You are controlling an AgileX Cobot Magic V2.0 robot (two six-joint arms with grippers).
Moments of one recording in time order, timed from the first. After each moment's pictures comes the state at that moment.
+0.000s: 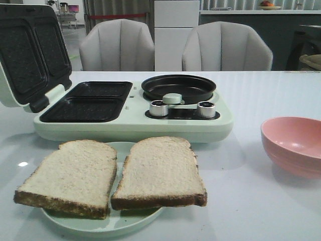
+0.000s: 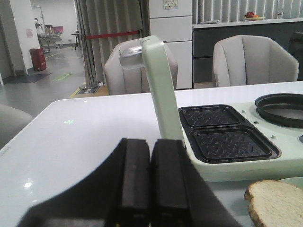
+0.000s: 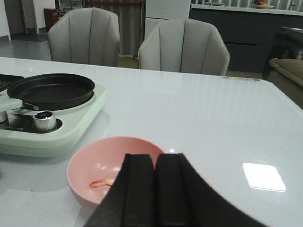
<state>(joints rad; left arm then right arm) -0.09 0.00 0.00 -0.09 0.04 0.12 0.02 -0.01 0.03 0.06 0.08 -0.07</state>
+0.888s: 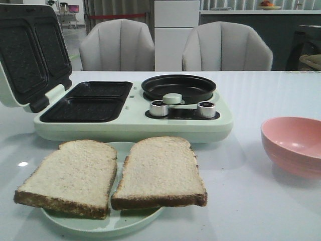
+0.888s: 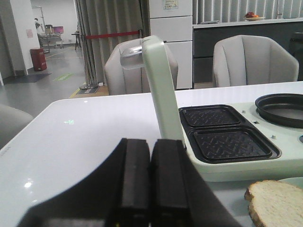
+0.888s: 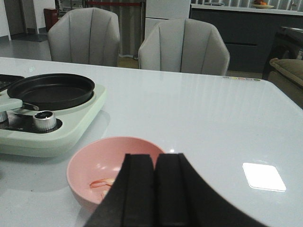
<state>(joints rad) -0.09 0.00 0.00 -0.09 0.04 0.12 0.02 -0.01 0.03 0.06 0.08 -0.07</state>
